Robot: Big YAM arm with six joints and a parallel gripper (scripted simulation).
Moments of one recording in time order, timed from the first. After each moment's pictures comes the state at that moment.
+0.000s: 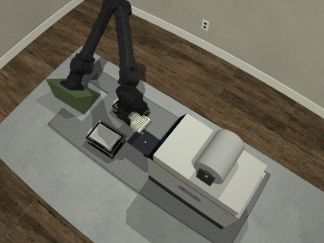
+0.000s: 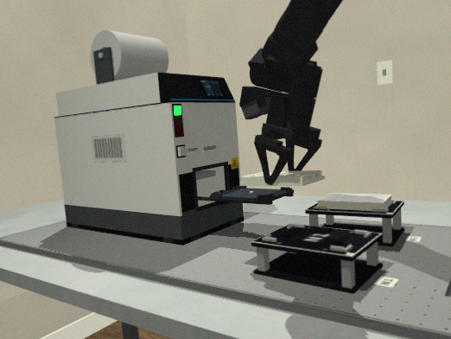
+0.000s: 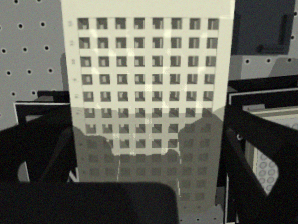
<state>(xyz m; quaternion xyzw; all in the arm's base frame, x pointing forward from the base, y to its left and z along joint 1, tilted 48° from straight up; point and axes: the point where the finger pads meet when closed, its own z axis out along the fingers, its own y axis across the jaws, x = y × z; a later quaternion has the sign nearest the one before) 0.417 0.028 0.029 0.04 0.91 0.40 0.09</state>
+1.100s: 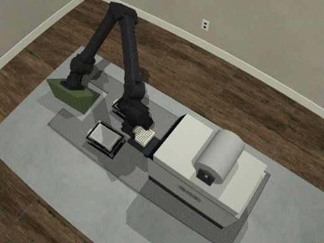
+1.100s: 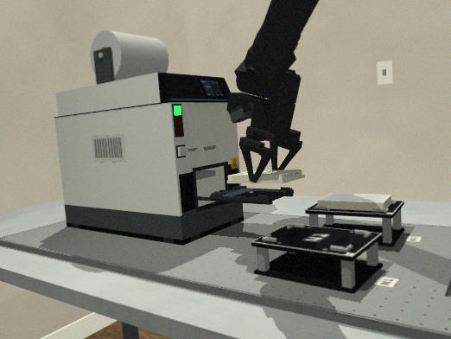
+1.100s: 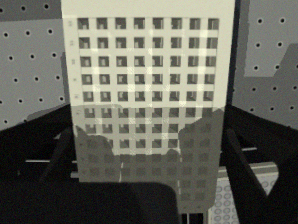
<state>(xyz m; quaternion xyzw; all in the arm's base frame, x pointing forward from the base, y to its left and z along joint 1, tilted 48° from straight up) 0.475 0.009 -0.008 0.04 0.91 0.40 0.08</state>
